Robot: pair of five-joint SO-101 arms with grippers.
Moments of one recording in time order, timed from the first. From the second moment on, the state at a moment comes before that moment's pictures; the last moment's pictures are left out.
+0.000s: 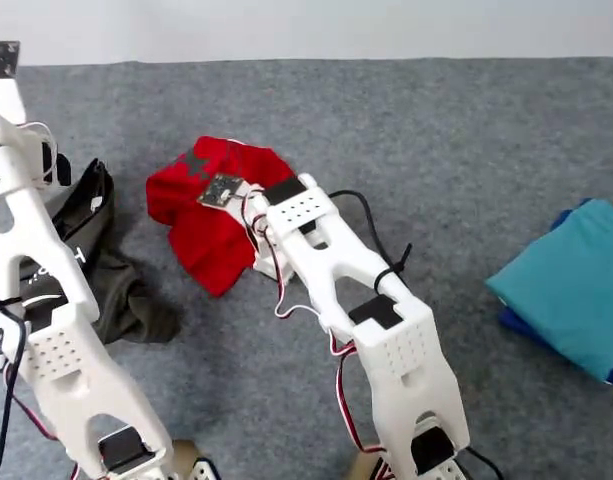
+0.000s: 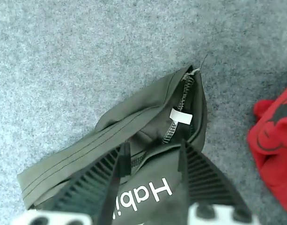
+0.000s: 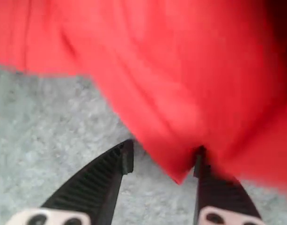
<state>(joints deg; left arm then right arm) -30.0 35.8 -56.5 99.2 -12.2 -32.8 41.8 -22.8 75.8 29.2</state>
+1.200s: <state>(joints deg) -24.4 34.0 -56.4 99.3 -12.2 -20.8 47.7 -82.4 100.4 30.9</state>
